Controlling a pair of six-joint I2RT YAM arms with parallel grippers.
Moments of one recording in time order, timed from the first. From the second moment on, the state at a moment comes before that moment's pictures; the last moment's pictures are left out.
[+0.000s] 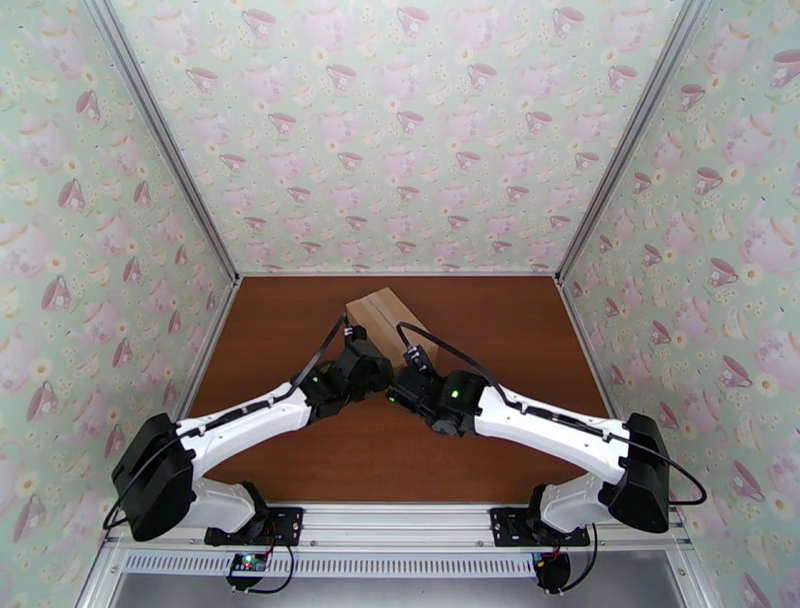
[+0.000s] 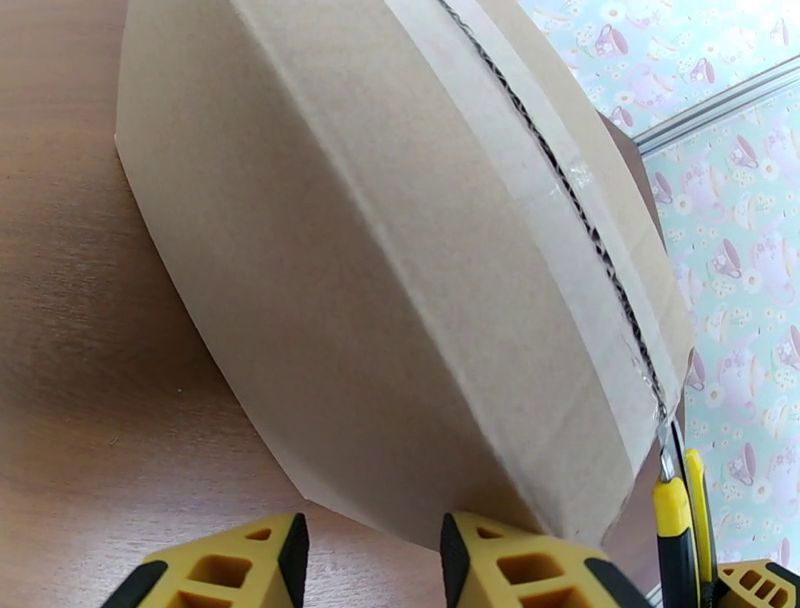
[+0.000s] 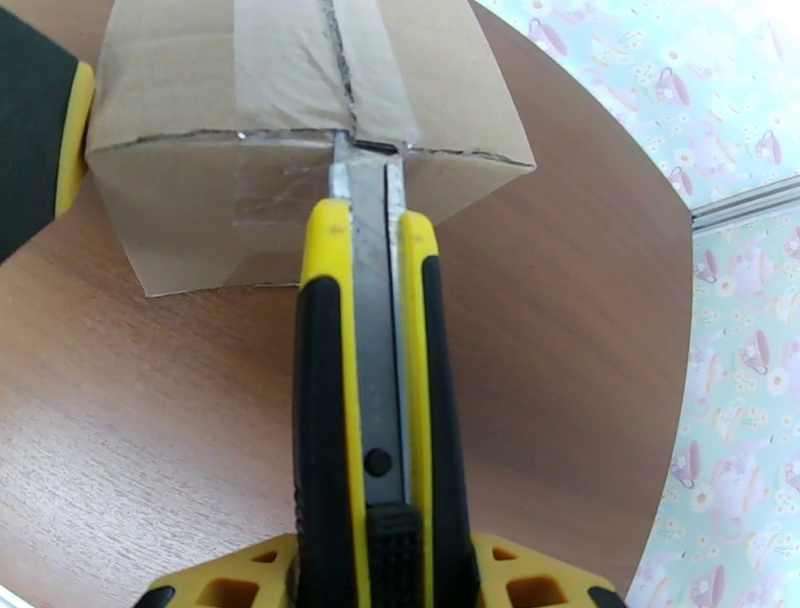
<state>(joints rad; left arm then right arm) -0.82 1.42 0.93 -0.26 -0.21 -0.93 1.11 1.45 1.24 -1.09 0.65 0.45</state>
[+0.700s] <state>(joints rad) -0.82 1.47 0.96 -0.23 -0.21 -0.93 1.11 1.45 1.26 -1.10 0.66 0.48</state>
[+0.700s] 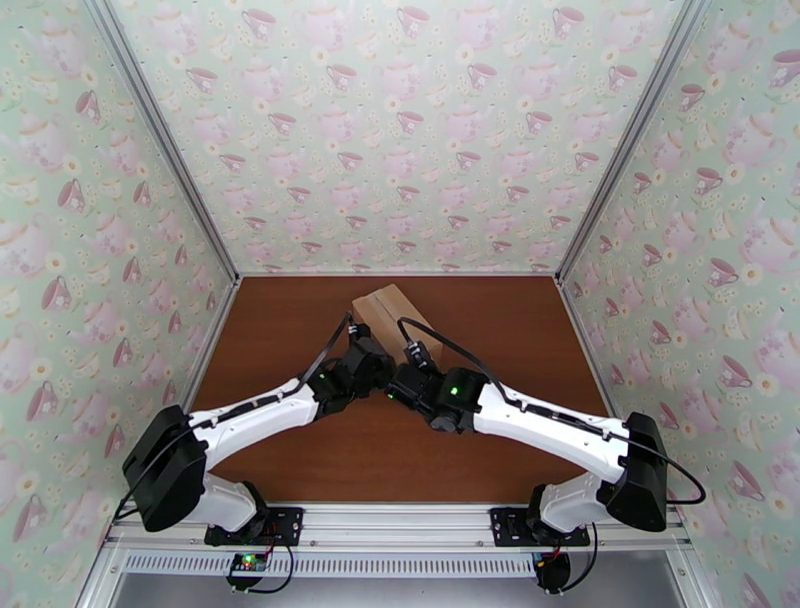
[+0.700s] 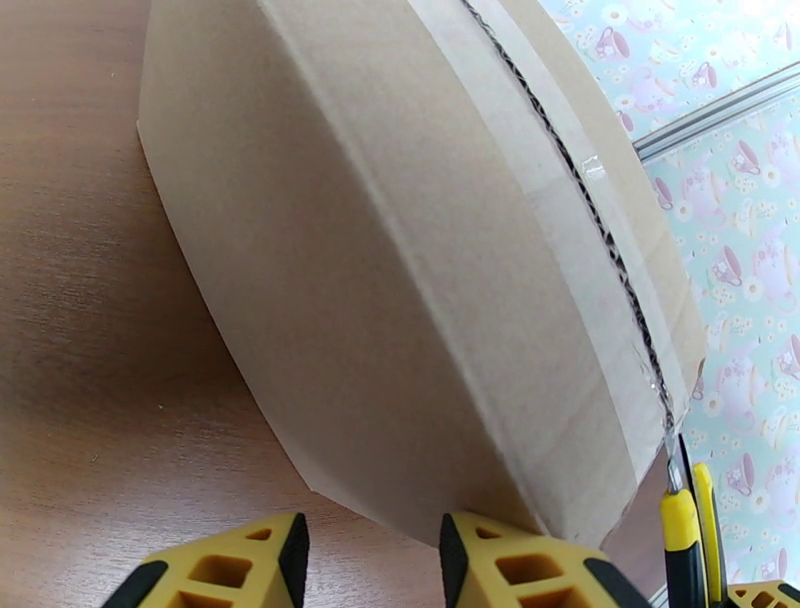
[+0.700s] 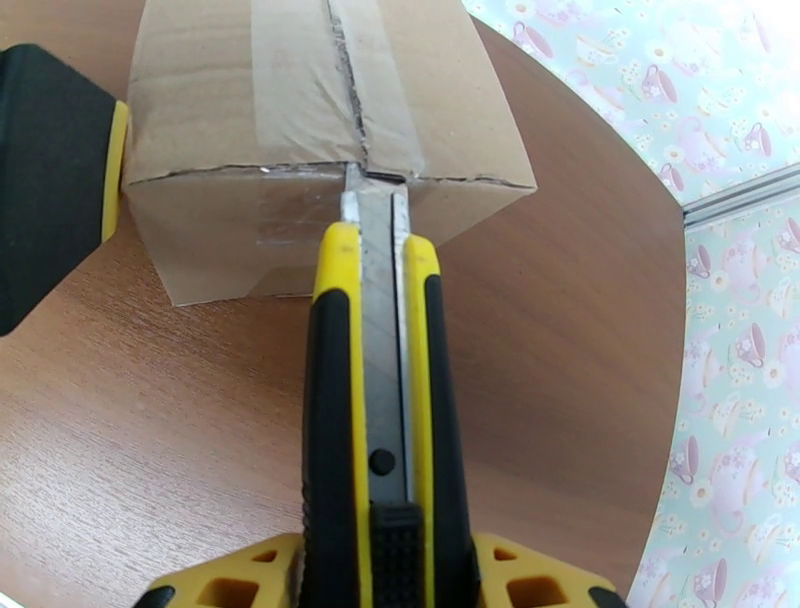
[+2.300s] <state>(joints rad) -0.68 1.35 1.08 -0.35 -0.25 -0.74 1.14 1.33 1.09 -0.87 0.58 0.30</state>
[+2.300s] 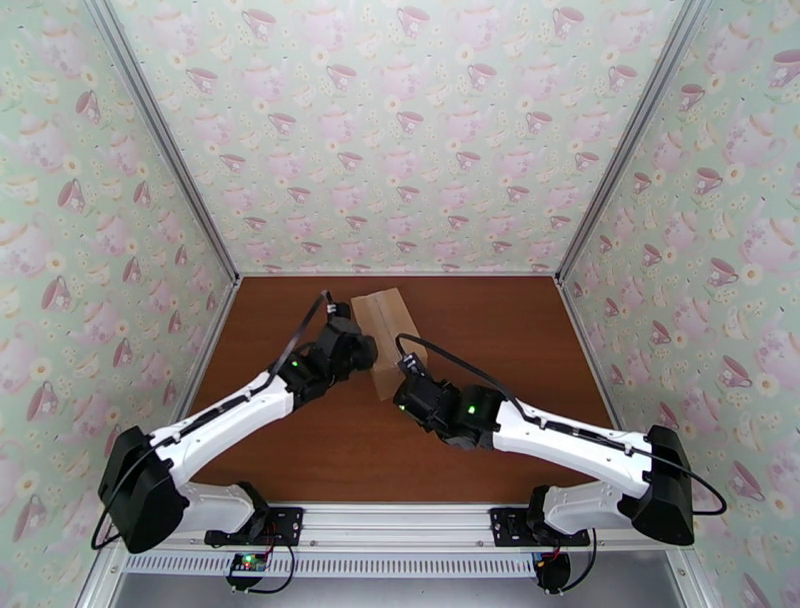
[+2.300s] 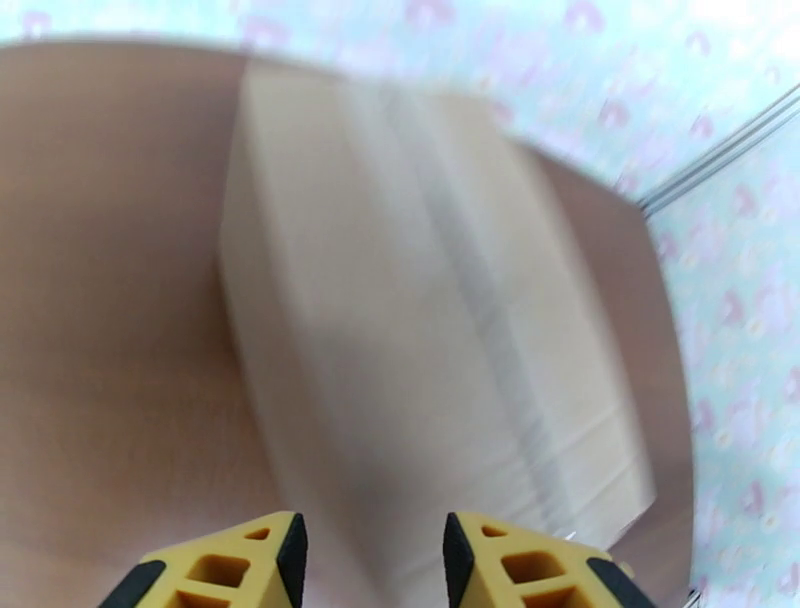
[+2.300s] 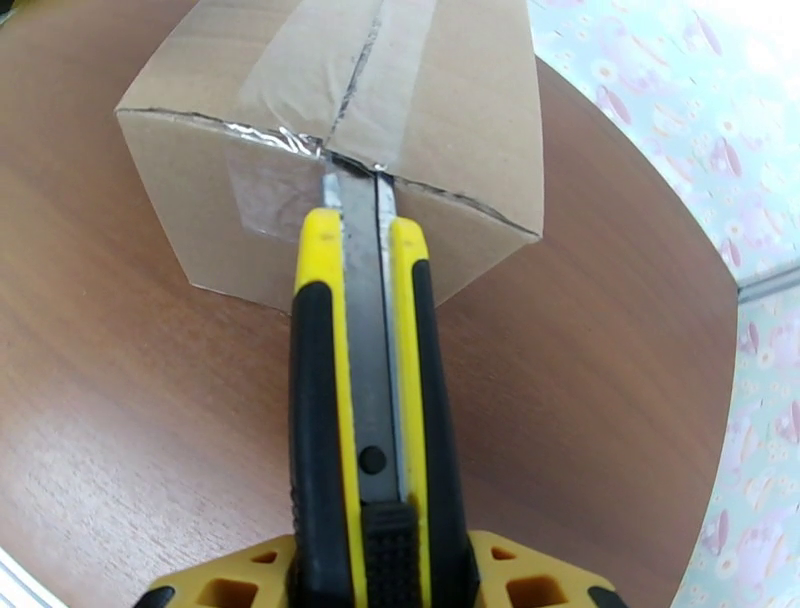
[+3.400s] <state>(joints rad) -0.34 1.40 1.11 -0.39 -0.22 -0.61 1.15 1.46 1.26 -1.03 0.57 0.40</state>
